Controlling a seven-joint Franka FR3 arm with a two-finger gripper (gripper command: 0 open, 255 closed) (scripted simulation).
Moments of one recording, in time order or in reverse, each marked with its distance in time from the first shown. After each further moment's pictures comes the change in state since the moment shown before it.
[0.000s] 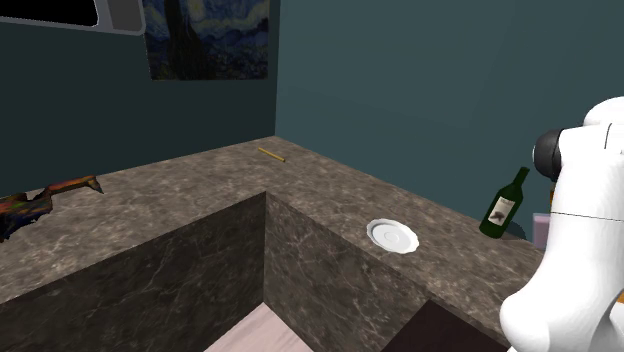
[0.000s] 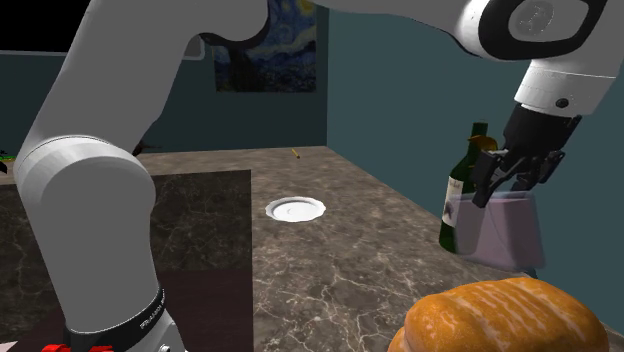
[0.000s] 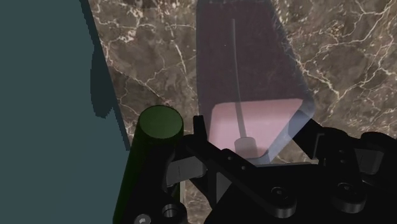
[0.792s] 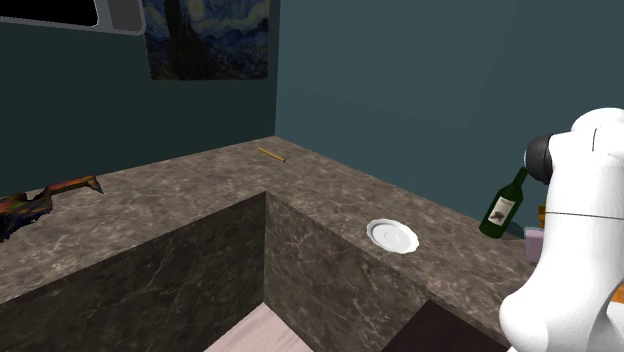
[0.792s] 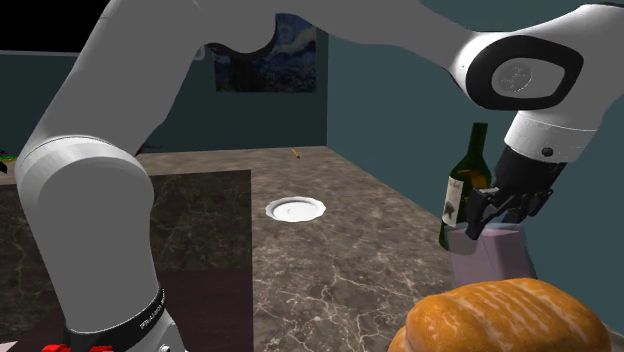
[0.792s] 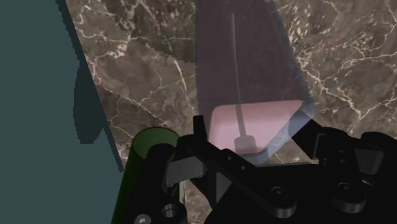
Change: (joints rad) arm -0.019 0.064 0.046 -0.077 0.069 0.107 -0.063
